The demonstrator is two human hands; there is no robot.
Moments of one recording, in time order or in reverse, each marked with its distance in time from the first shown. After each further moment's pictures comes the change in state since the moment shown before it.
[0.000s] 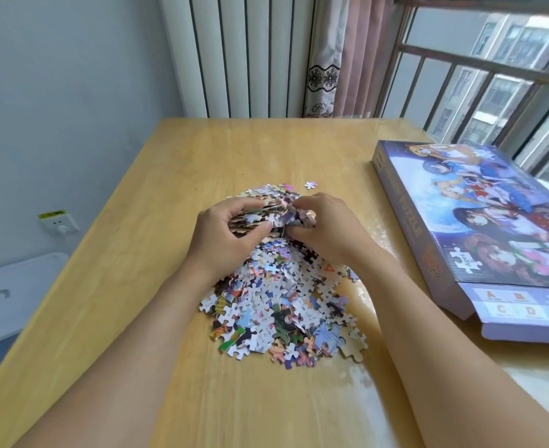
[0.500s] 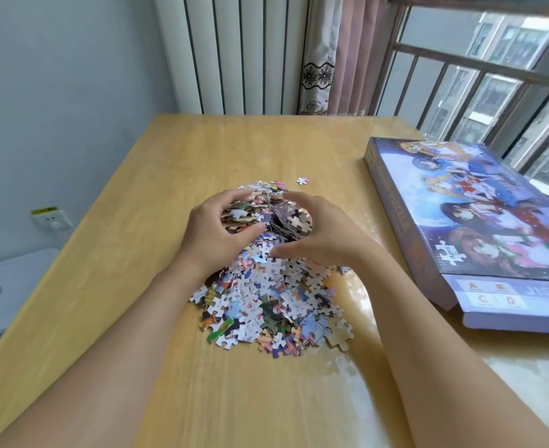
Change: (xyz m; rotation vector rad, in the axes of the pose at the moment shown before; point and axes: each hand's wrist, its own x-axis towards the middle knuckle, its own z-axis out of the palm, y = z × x) left_hand -0.005 0.002 0.002 0.033 -0.036 -0.058; right_hand -0.024 -0.001 -0.016 0.160 -0.151 0.029
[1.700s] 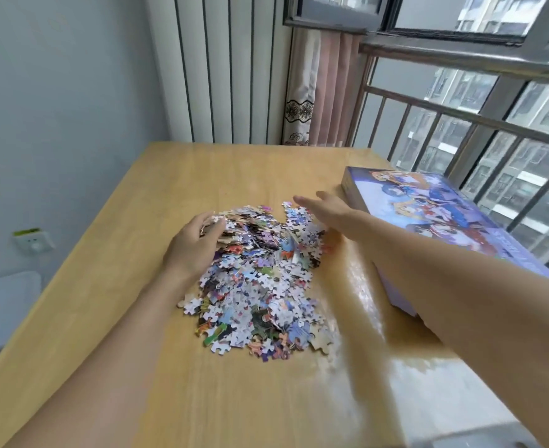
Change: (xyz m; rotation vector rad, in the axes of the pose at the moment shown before) left_hand 0.003 -0.007 -0.009 -0.017 -0.033 -0.341; right_hand 0.066 0.042 -0.045 0.193 0.028 0.410
